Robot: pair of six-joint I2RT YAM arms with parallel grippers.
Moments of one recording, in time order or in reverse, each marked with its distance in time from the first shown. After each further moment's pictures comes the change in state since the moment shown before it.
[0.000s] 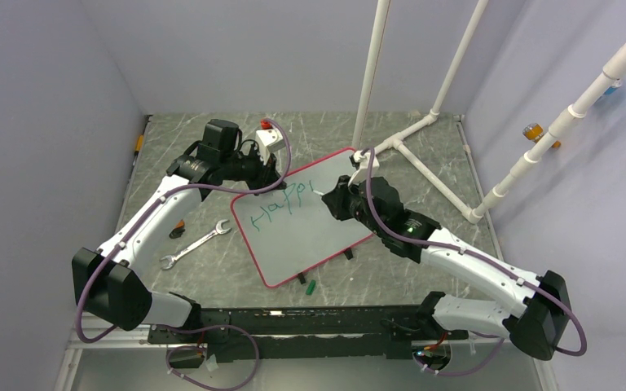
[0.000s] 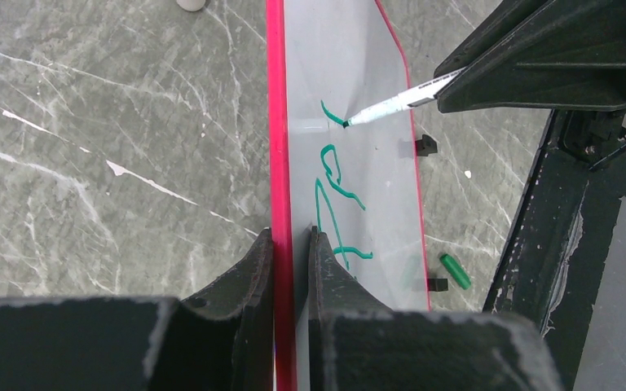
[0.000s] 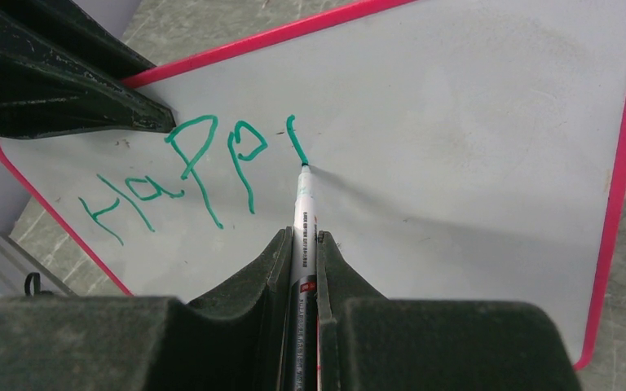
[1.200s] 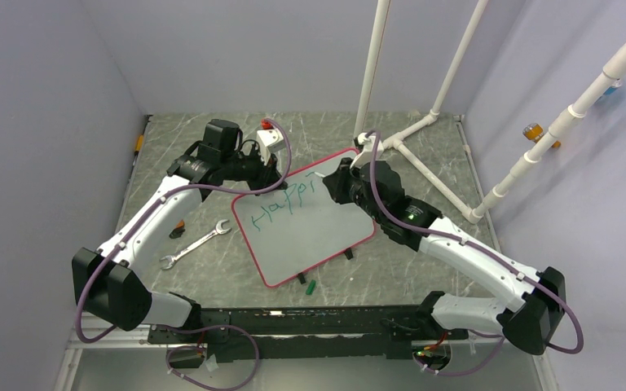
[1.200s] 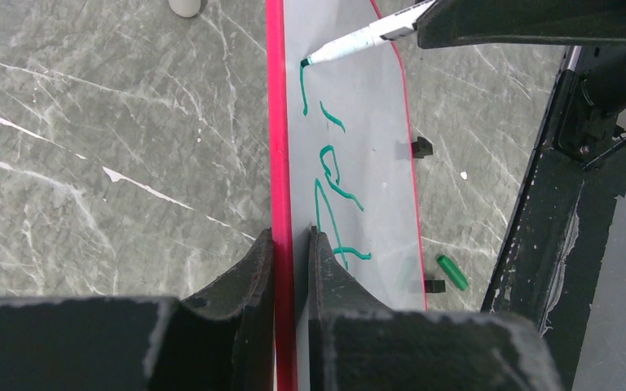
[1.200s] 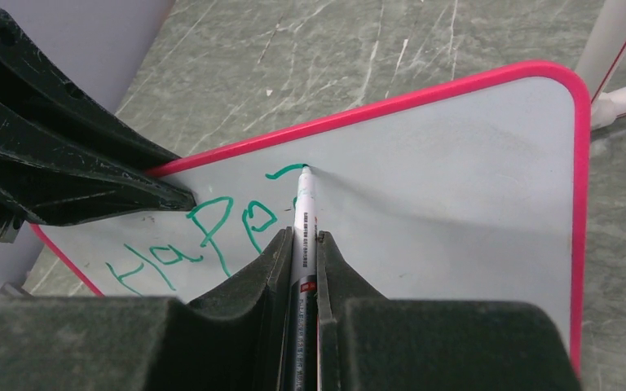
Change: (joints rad) left arm -0.004 0.000 0.000 0.005 0.008 0.000; right arm -0.032 0.060 0.144 -0.045 0.034 0.006
